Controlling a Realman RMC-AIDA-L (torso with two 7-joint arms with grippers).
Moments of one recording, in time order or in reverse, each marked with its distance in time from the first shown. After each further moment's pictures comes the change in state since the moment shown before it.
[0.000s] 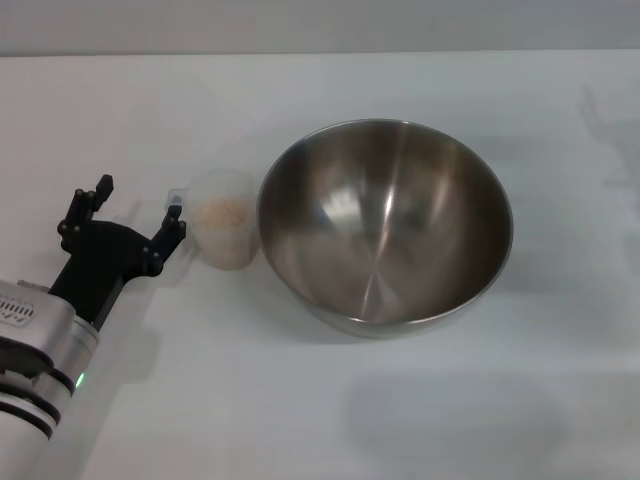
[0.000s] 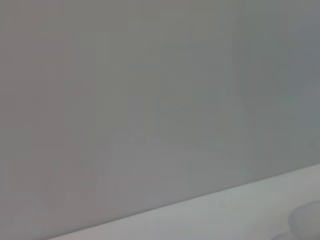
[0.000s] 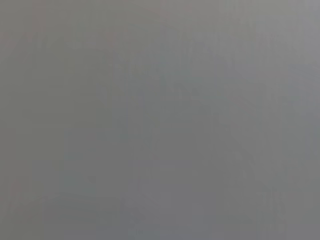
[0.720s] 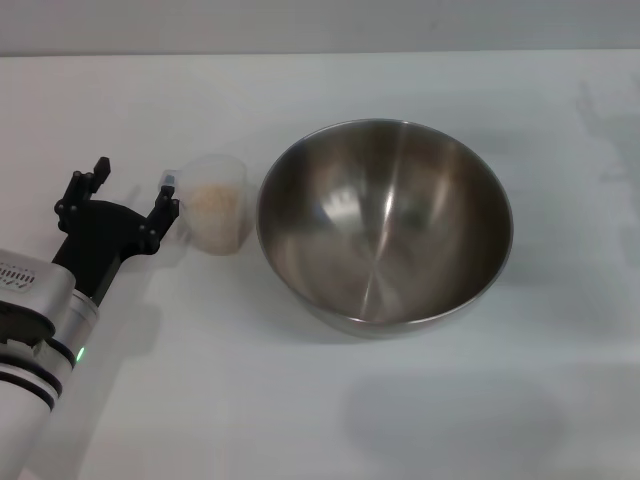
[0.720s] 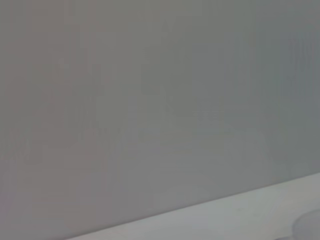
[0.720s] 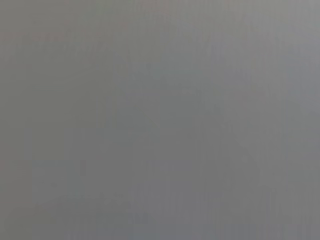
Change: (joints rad) left arm -0.046 -0.001 -0.062 0.009 0.000 -0.055 -0.009; right arm 0.019 -0.003 0.000 0.001 0.005 0.016 0.000
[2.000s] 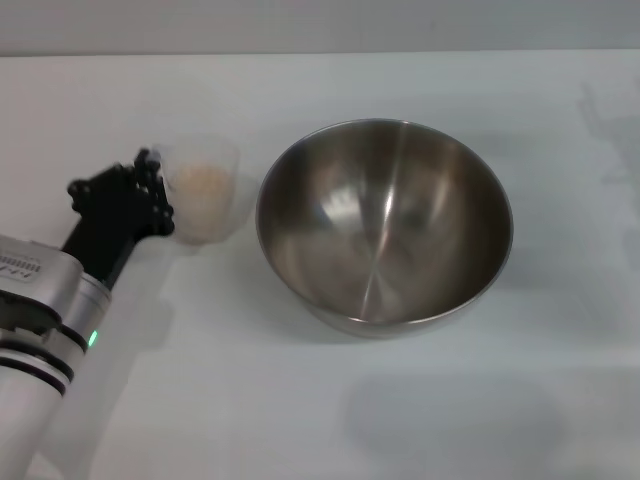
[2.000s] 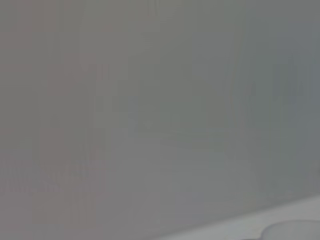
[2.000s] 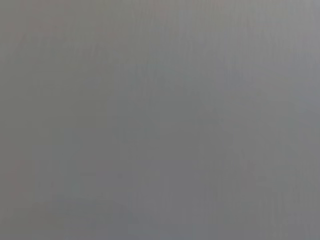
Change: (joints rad) left arm -0.018 0.000 0.010 -0.026 0.002 0.033 -0.009; right arm -0.008 0.002 0.000 0.000 0.002 -0.009 0.000
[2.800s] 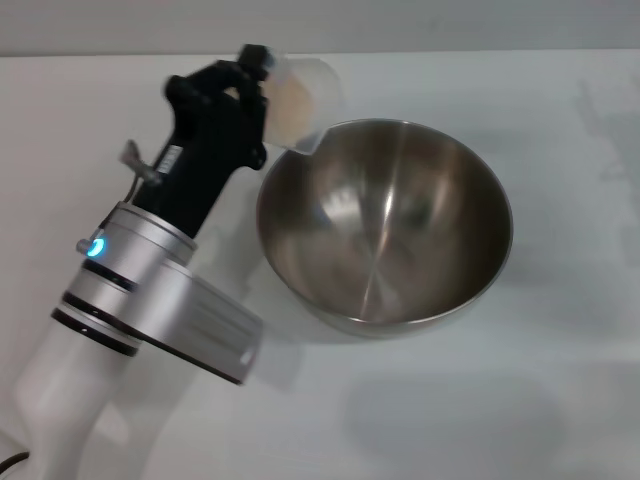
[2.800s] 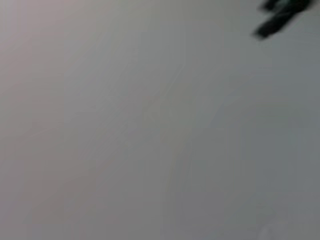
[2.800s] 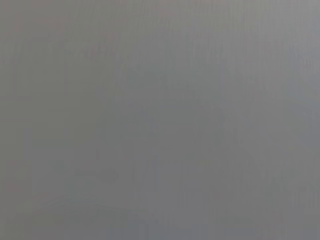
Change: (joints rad) left arm -0.125 0.000 0.152 -0.107 0.011 0.265 1.056; right arm 0.010 -0.002 0.000 -0.003 0.000 0.006 0.000
